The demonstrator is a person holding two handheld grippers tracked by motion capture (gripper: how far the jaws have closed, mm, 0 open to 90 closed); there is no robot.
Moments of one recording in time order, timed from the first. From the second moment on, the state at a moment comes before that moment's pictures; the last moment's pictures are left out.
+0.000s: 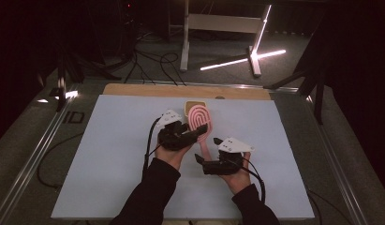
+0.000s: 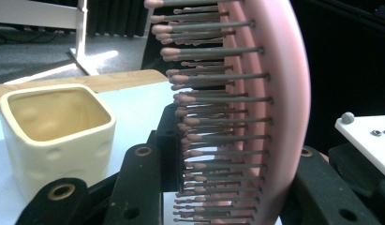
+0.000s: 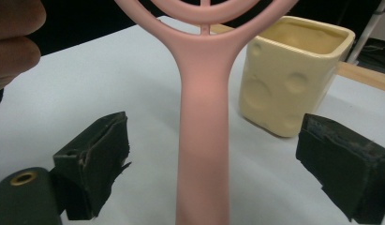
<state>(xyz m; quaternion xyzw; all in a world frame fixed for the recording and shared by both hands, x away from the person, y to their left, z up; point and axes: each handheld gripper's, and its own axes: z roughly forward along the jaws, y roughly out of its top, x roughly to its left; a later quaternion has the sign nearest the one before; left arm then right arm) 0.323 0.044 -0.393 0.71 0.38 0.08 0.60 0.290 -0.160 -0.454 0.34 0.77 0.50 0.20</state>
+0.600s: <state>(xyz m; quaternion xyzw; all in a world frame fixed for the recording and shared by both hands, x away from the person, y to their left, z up) 0.327 0.054 -0.387 0.70 0.38 0.09 0.60 0.295 -0.167 -0.447 0.32 0.79 0.49 0.17</state>
